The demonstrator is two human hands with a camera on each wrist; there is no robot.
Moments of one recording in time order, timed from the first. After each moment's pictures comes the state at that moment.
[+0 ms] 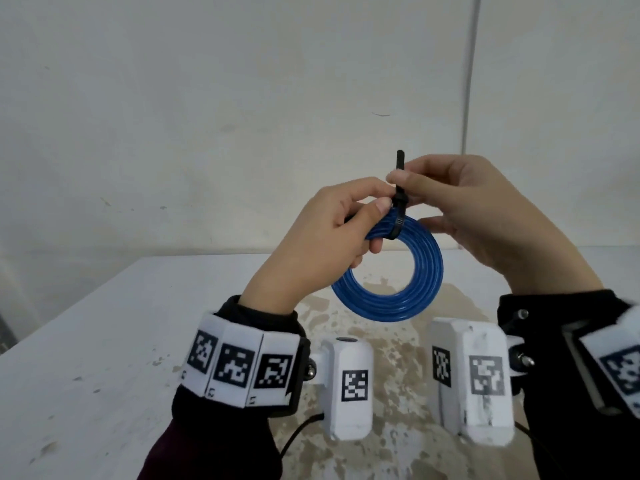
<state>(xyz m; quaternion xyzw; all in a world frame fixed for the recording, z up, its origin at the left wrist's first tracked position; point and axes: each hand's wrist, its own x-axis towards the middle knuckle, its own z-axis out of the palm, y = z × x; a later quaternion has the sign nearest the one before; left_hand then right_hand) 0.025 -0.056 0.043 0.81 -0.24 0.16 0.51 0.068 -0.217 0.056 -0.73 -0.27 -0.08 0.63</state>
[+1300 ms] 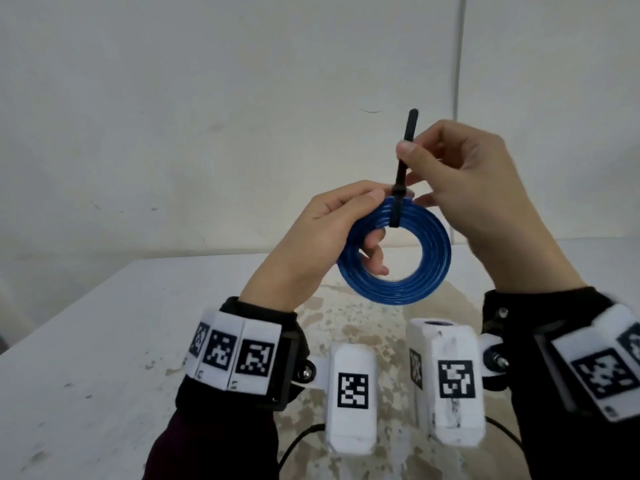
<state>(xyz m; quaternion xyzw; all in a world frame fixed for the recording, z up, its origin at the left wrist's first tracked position) 0.031 -0.063 0.037 0.71 -0.25 0.05 0.65 0.073 -0.215 0.056 -0.71 -0.24 -0.28 0.60</state>
